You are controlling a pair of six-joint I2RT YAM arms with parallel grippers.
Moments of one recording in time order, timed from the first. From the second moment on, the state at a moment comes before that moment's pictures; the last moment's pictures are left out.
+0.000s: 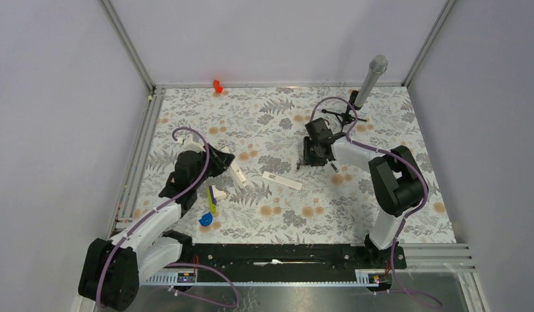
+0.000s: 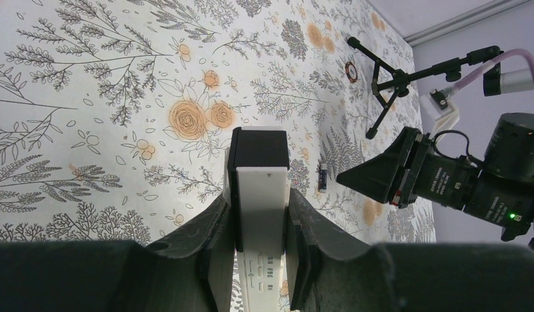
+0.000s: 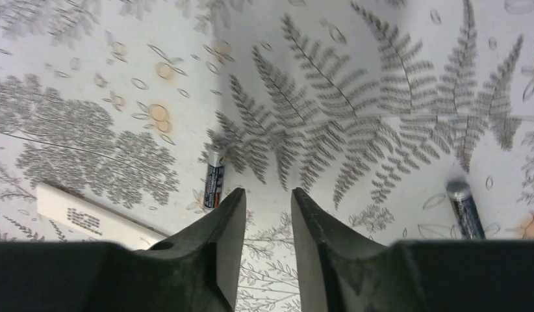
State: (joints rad) left arm -0.32 0.97 0.40 0.23 0.09 -0.82; right arm 0.48 1.79 1.07 -0.38 0.05 0.50
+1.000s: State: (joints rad) left arm -0.31 0.95 0.40 0.22 0.08 -0.81; right arm 0.62 1.97 1.29 -0.47 0.35 0.40
